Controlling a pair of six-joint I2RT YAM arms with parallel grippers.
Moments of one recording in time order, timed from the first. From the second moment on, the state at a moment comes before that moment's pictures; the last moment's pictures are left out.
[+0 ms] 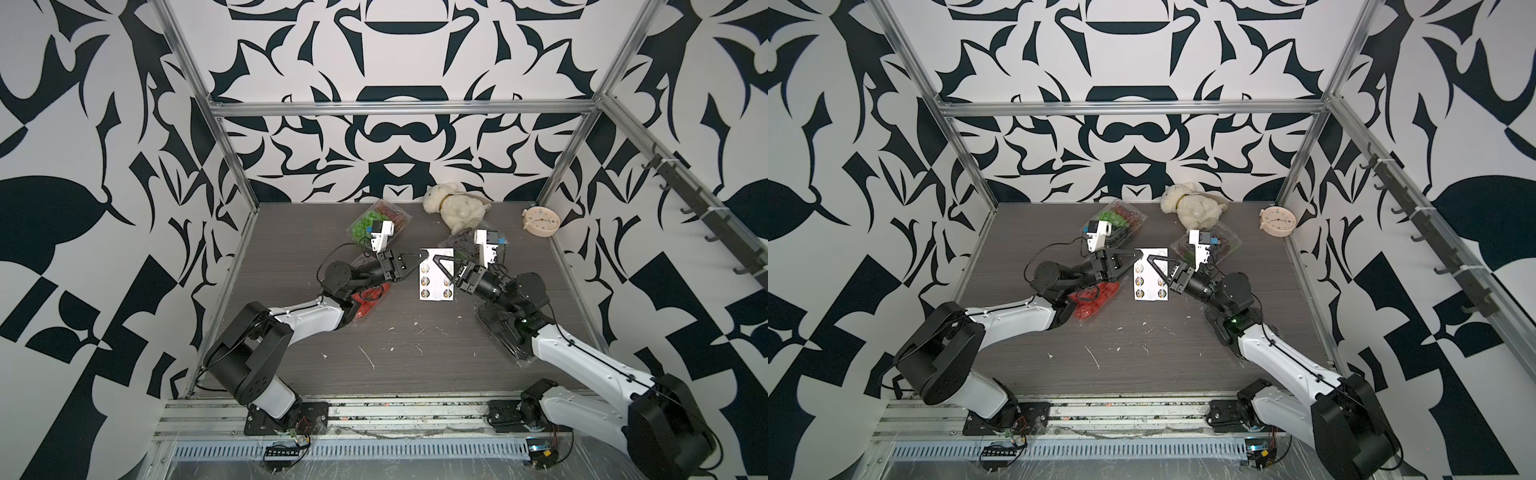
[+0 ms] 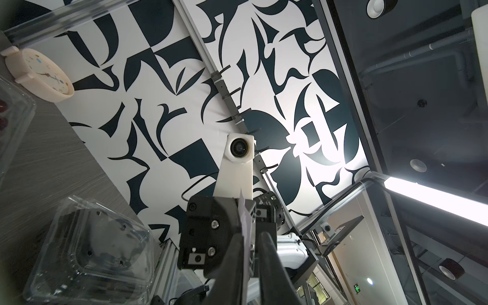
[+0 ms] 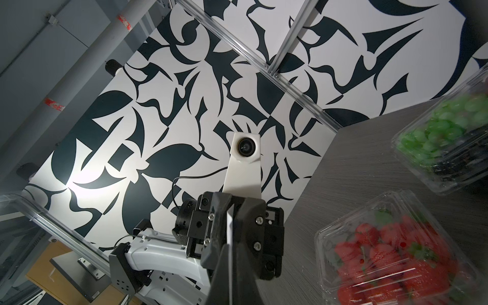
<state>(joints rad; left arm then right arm) -0.68 1.56 0.75 1.33 0.69 -1.47 0.48 1.07 0.51 0.87 -0.60 1.13</state>
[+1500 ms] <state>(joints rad) -0.70 1.60 0.80 1.34 0.71 -1.48 0.48 1.07 0.51 0.90 -0.61 1.12</state>
